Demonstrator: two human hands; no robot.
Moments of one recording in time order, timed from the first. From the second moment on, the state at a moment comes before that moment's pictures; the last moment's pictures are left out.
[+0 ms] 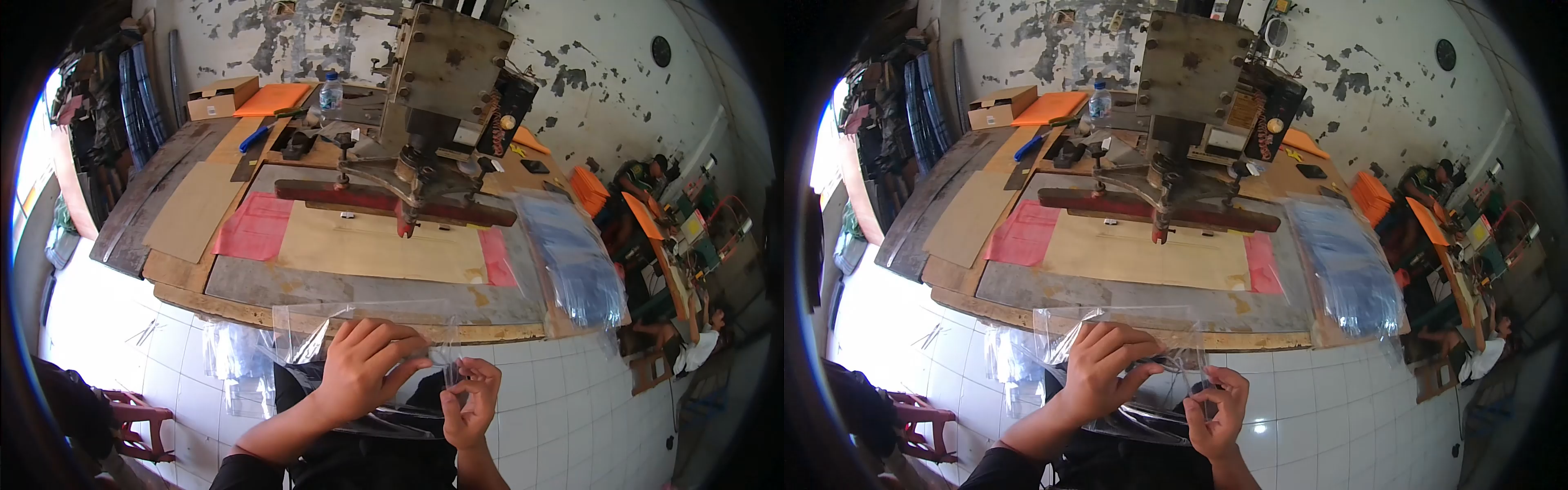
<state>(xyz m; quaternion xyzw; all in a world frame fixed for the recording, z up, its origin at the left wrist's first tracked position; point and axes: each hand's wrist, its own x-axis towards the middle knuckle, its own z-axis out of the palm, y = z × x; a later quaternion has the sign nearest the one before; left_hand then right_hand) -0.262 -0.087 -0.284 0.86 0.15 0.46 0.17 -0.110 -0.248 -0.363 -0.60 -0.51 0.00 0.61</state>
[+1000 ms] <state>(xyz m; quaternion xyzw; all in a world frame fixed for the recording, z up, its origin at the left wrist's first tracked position) -0.271 -0.096 -0.297 0.87 0.06 0.47 0.15 -0.088 -0.214 -0.279 -0.55 -0.69 -0.09 0.47</state>
